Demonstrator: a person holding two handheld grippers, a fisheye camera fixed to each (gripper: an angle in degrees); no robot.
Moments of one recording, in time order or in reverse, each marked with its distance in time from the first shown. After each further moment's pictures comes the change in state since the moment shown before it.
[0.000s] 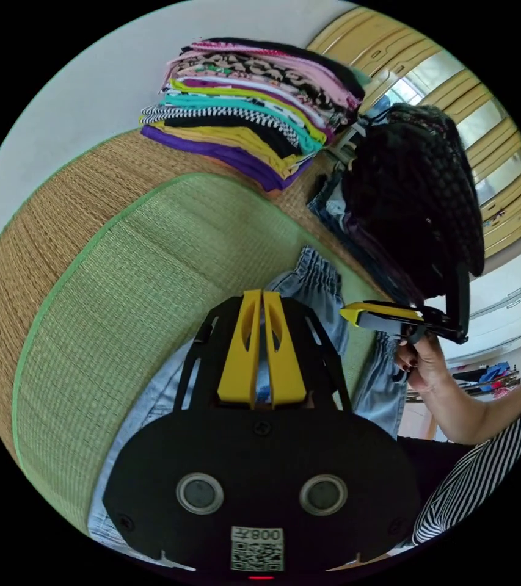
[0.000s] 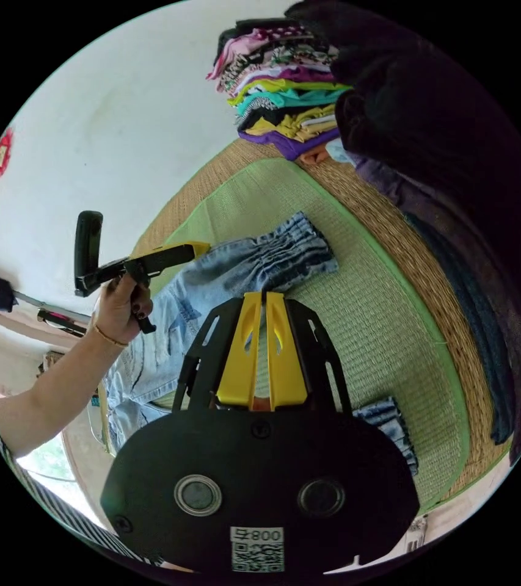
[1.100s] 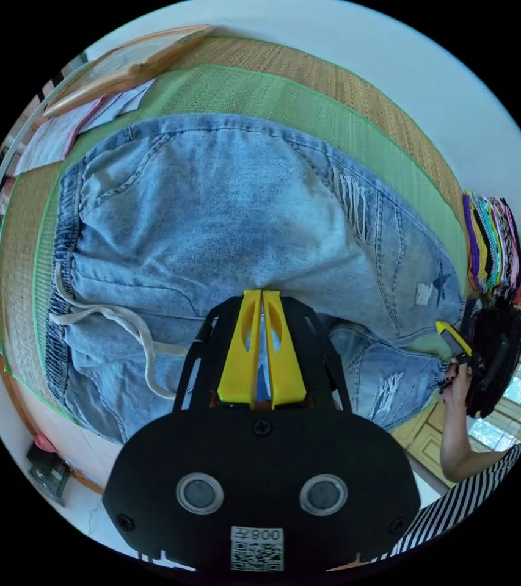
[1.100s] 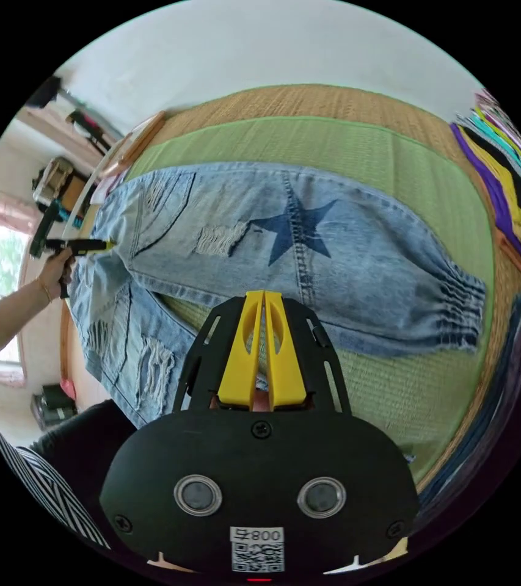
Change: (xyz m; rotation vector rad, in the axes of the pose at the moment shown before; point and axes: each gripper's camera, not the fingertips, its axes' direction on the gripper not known) left arm -0.088 0.366 -0.205 -0.035 -0.375 -1.116; right arm -0.308 -0.065 0.135 -0.432 0.071 -0.658
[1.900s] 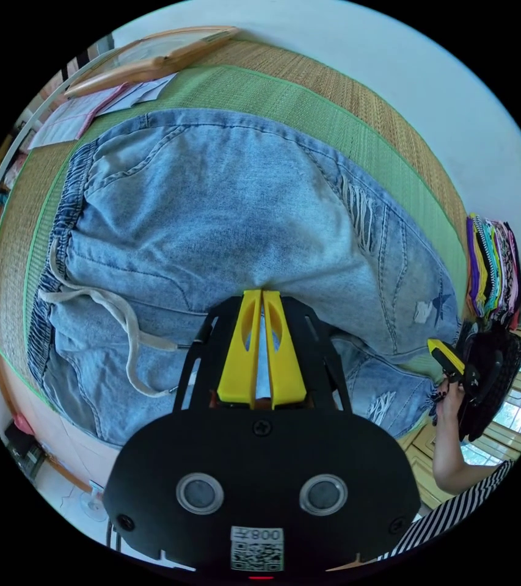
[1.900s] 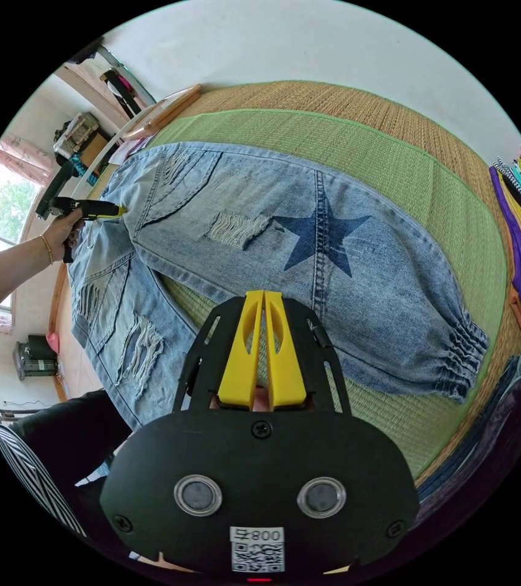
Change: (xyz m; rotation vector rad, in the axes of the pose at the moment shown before) left arm -0.091 0.021 0.011 0.035 0.039 -0.152; right arm -0.074 -0.088 -0.010 -0.070 0.016 -0.218
